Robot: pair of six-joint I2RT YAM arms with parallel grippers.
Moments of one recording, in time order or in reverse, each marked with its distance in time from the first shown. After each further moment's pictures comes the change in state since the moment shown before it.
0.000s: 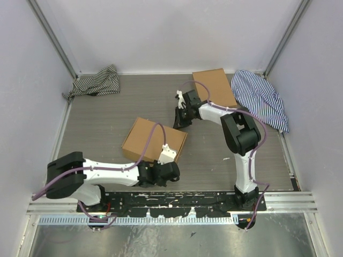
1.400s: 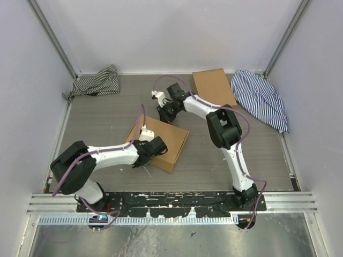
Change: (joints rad) left arm 0.413 0.105 0.045 -0.180 -0.202 0.079; right arm 0.091 0.260 0.438 -0.214 -0.205 -0.546
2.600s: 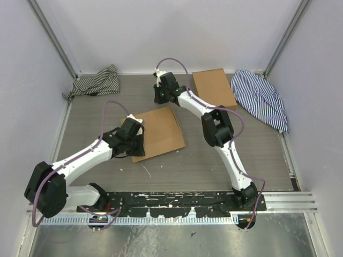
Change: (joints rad) left arm 0.288 -0.322 -0.037 0.060 0.636 0.181; right arm 0.013 0.123 0.289 0.222 0.471 0.452
